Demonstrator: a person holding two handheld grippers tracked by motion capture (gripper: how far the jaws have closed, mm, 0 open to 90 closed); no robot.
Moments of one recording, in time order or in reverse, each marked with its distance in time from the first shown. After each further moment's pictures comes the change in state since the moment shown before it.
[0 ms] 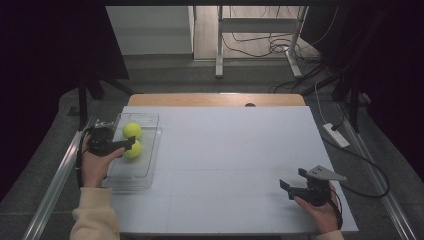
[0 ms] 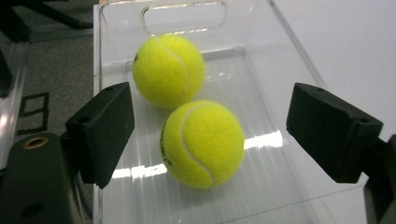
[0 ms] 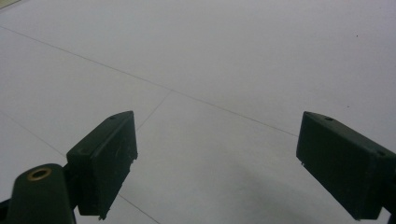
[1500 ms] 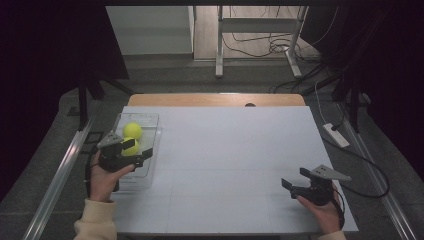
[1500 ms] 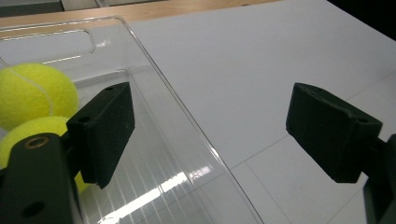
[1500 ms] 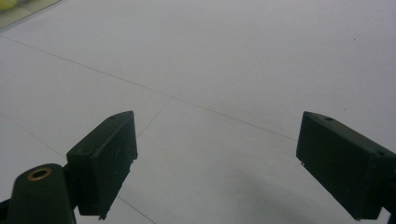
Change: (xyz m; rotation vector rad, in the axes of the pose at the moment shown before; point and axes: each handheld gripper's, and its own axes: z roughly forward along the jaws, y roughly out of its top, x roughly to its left) left arm -0.045 -0.031 -0.022 -0.143 -0.318 0.125; right arm -0.006 0.001 -0.005 -0.028 0.020 0.028
